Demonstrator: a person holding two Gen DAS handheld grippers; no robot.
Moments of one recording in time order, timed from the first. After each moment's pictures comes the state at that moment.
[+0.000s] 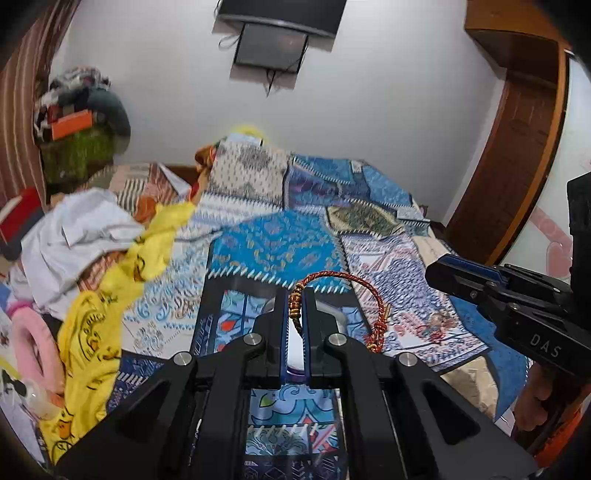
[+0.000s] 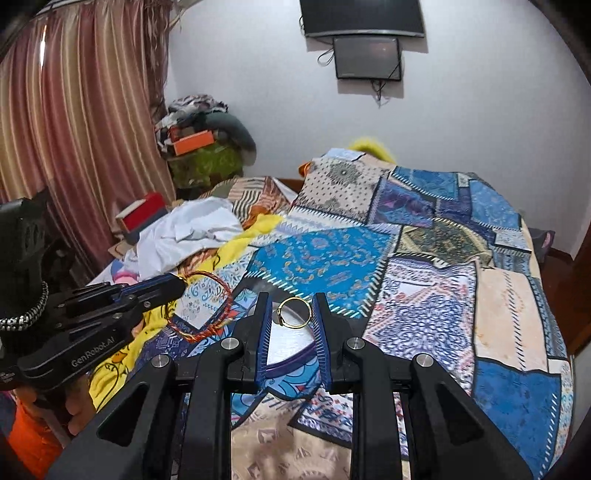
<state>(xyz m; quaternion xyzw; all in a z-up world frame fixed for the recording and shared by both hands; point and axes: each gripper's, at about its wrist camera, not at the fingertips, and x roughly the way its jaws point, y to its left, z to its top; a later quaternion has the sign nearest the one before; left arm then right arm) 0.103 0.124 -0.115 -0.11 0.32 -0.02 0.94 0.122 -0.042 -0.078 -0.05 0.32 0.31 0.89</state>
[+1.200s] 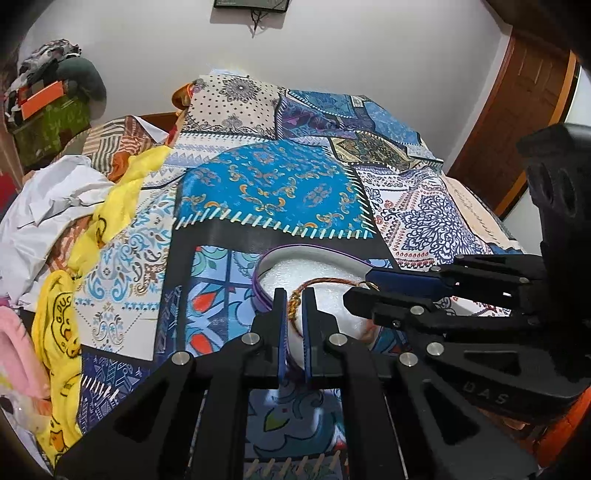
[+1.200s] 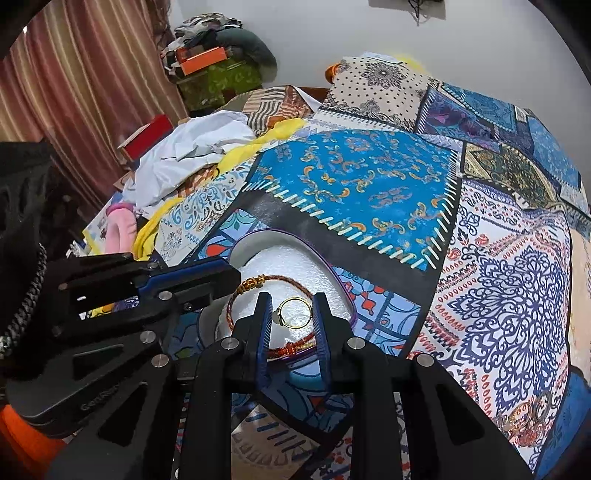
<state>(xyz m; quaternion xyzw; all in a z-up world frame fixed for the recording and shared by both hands) 0.164 0.119 -0.188 -0.09 0.41 -0.05 0.90 0.172 0.007 -0.166 -0.09 0.45 0.36 0.81</state>
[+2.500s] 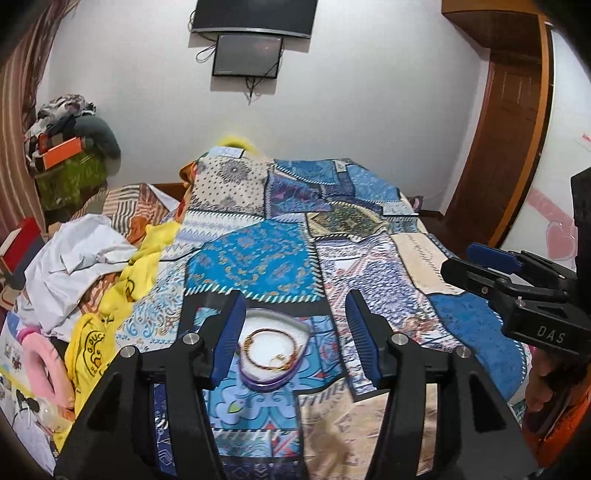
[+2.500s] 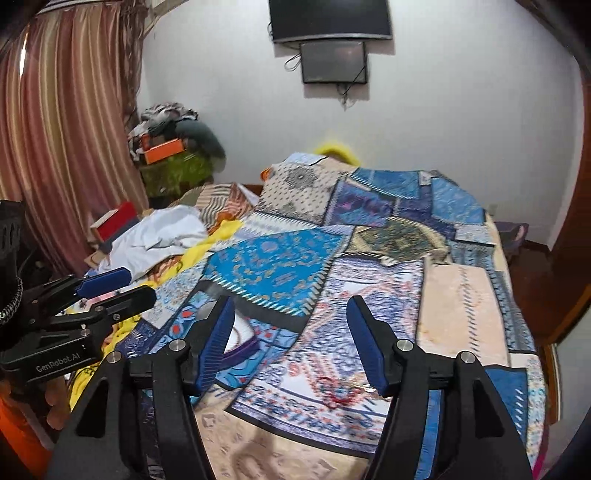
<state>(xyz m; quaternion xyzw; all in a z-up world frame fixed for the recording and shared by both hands) 0.103 0.066 -0.077 -0.06 0.31 -0.03 0.95 0.125 -0.109 -0.056 -0.04 0.31 0.25 0.92</state>
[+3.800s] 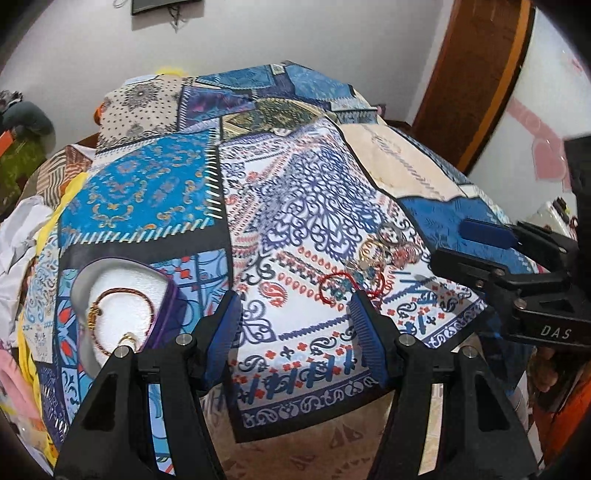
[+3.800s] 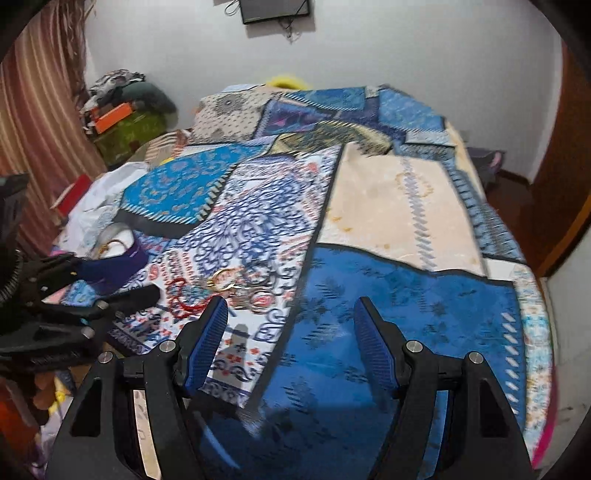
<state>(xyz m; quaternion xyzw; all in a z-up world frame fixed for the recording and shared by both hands) 0.178 -0.044 -0.185 0.00 0.45 -0.12 0.88 0.162 -0.200 -0.152 -0.02 0.43 0.22 0.88</state>
